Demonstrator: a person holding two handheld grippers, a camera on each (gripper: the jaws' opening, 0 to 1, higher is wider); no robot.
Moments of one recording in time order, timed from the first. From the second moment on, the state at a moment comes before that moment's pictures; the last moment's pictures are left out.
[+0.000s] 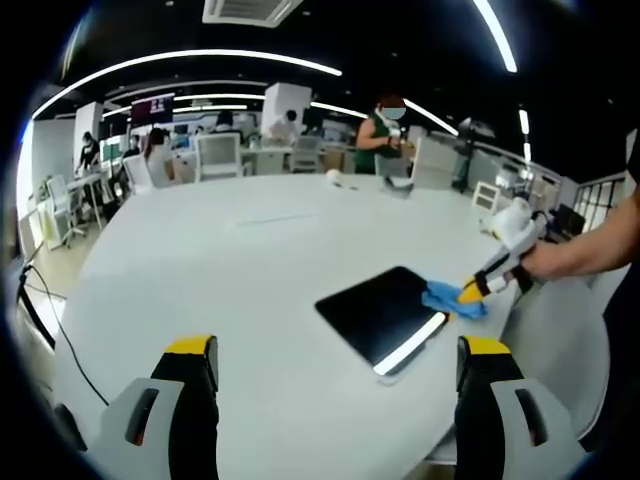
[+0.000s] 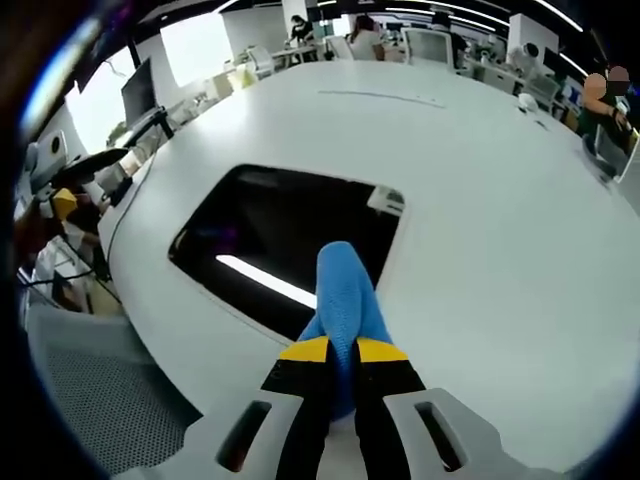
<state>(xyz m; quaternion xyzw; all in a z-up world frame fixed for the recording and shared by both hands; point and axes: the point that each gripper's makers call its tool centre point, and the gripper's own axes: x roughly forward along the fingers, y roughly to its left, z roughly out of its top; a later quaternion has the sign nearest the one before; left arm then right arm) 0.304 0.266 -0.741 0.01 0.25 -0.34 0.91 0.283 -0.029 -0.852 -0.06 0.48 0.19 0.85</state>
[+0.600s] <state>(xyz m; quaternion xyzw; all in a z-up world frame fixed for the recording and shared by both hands) 0.302 0.280 -0.741 0.01 0.25 -0.35 0.90 0.277 -0.010 -0.852 -0.05 0.47 0.17 0.87</state>
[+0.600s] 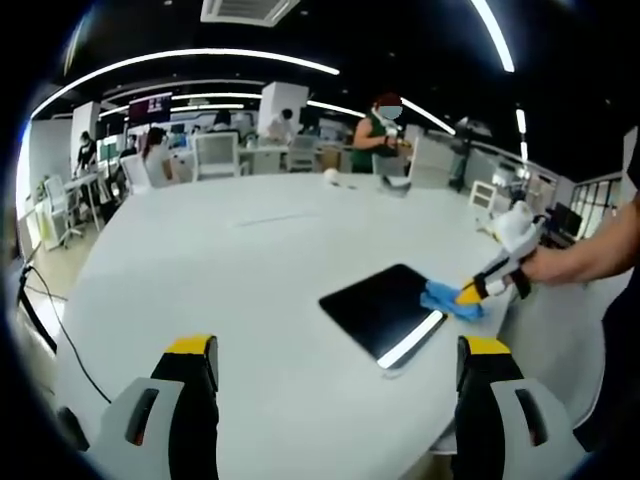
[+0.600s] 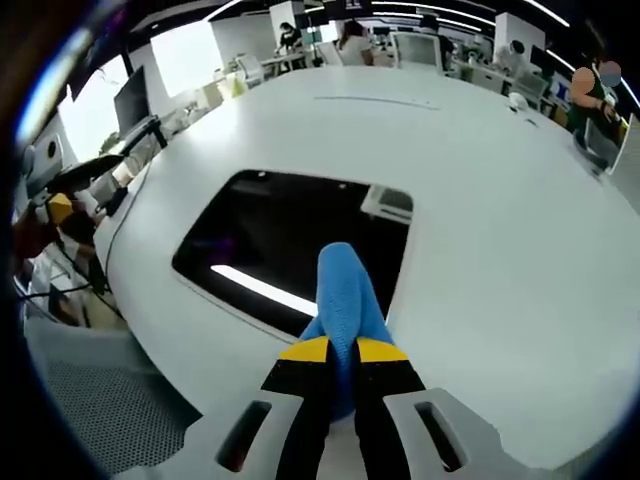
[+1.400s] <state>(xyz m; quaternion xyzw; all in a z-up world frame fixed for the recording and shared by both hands) 0.297 0.286 -0.743 0.01 0.26 -0.35 0.90 0.274 0.019 -0.851 -0.06 0.46 0.18 0.87</state>
